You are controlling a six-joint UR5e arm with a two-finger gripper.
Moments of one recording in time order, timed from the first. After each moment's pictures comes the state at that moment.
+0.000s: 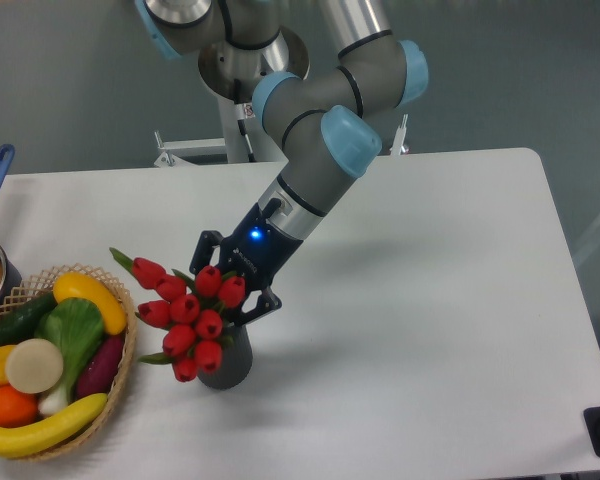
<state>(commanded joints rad) 2.48 -1.84 -1.84 -0.77 0.69 1.17</state>
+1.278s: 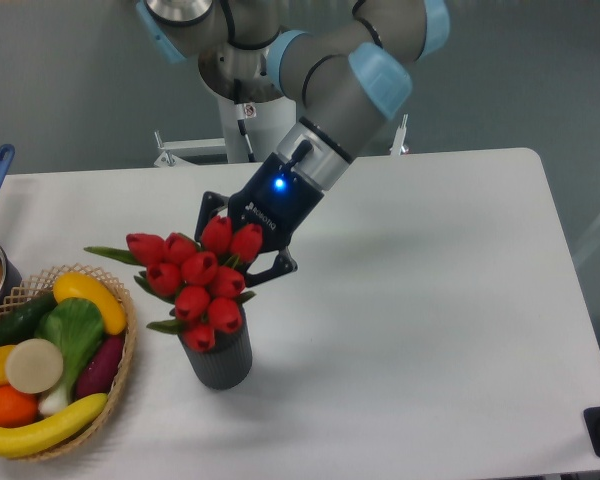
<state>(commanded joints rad) 2.57 -1.72 -1.77 -0.78 0.47 0.90</state>
